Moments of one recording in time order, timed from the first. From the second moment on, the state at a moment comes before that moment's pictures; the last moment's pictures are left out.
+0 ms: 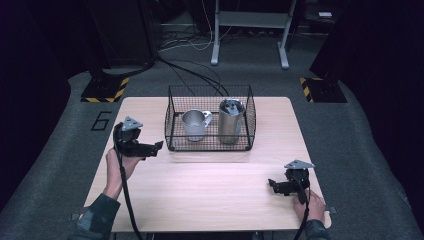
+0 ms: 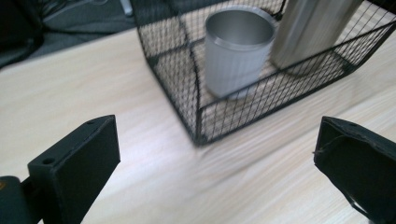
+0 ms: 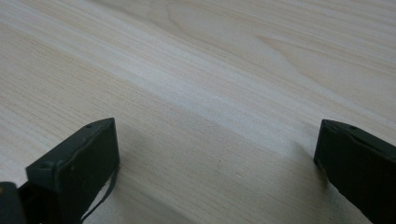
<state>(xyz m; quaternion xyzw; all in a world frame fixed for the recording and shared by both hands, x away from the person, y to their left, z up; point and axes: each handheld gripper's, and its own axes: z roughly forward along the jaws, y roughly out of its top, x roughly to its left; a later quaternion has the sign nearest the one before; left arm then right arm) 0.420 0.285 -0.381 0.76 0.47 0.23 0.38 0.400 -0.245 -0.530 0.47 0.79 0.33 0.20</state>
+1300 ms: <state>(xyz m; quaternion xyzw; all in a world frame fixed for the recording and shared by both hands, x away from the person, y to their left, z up) 0.391 0.350 -0.532 0.73 0.56 0.24 0.31 0.400 -0.245 -0.530 0.47 0.79 0.33 0.20</state>
